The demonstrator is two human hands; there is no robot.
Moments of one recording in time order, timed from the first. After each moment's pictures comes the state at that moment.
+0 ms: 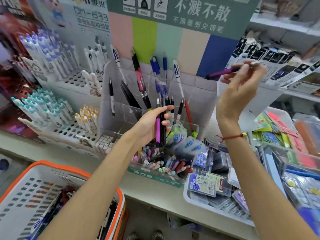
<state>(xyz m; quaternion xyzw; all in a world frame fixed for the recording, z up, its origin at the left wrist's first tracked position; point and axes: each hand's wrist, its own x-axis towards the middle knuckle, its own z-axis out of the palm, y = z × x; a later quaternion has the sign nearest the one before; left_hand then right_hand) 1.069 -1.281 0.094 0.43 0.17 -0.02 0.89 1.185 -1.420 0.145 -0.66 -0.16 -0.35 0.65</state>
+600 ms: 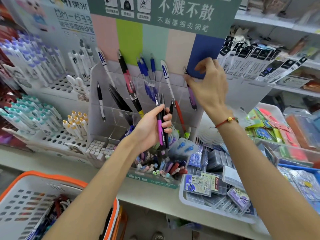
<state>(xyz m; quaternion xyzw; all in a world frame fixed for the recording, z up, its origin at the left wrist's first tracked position) 1.080 -1.301 0.096 0.35 0.14 -0.05 0.93 1.205 -1.412 0.151 -0.89 -0.22 -0.24 0.33</state>
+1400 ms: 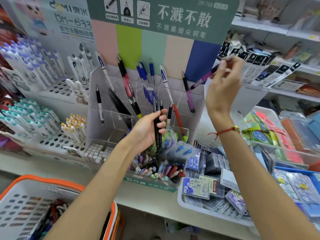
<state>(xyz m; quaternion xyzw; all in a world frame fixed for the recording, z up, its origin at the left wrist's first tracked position) 1.085 -1.292 0.090 0.35 0.16 -0.02 0.92 1.194 -1.417 0.161 -0.71 -0.16 -0.36 0.58</state>
